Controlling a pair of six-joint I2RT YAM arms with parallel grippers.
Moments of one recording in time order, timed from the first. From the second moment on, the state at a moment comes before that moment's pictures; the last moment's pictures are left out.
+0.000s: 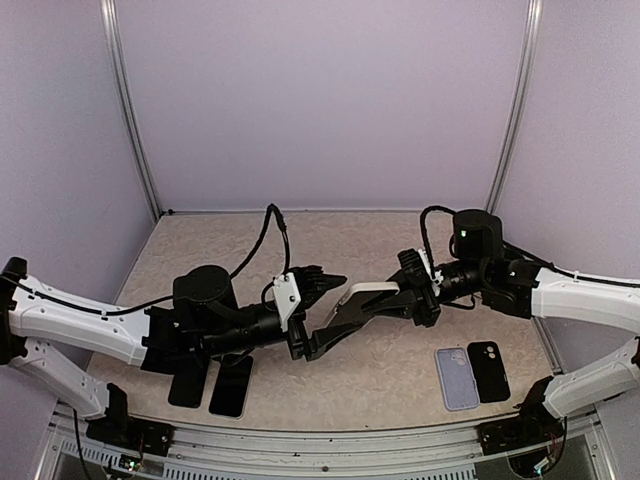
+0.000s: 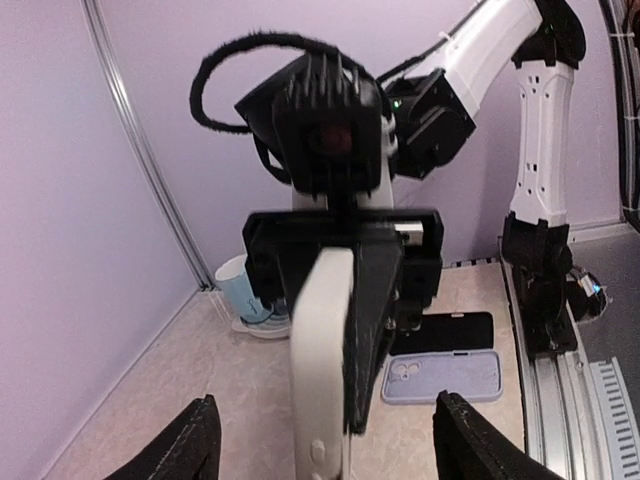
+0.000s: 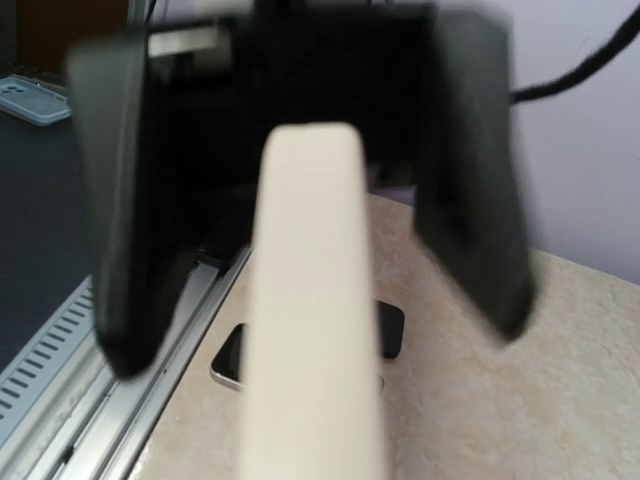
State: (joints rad) left arm -1.28 1.38 0.80 0.62 -0.03 0.31; right arm 0.78 1.22 0.79 0.15 -0.96 -0.52
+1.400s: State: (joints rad) left arm -1.24 1.45 0.67 0.81 0.05 0.16; right arm 0.78 1.20 0.74 0.40 -0.97 -0.25
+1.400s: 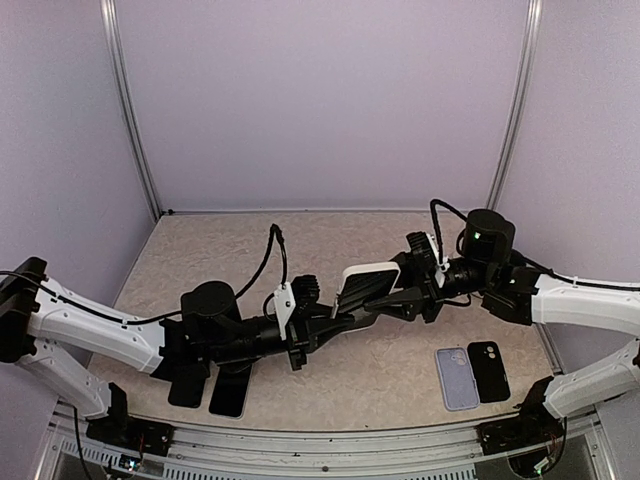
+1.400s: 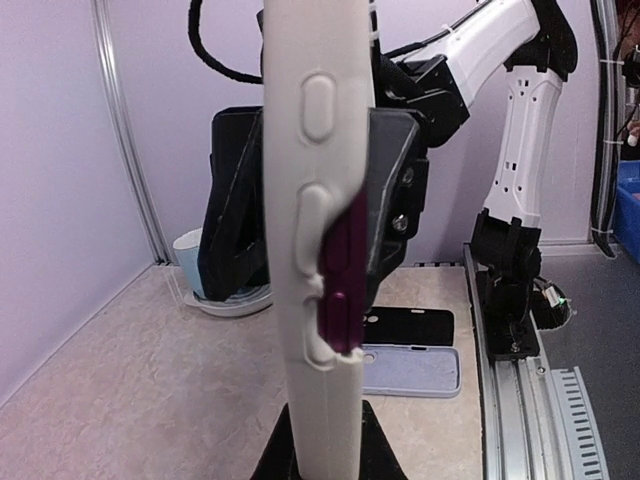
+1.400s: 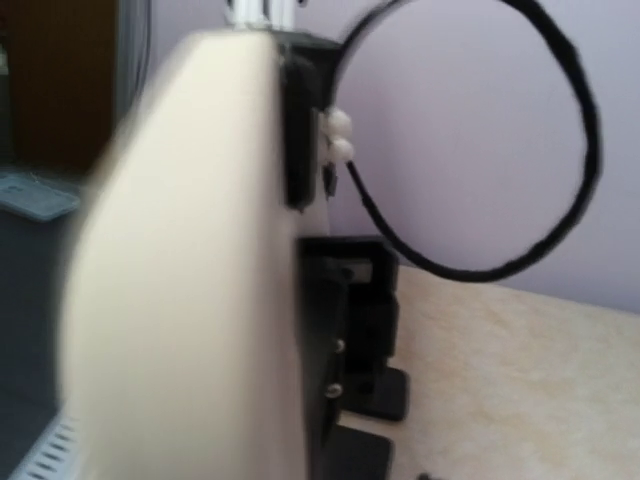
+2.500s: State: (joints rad) left arm -1.12 1.33 0.66 0.54 -0.53 -0.07; right arm 0.42 1.83 1.18 -0.20 -0.69 0.19
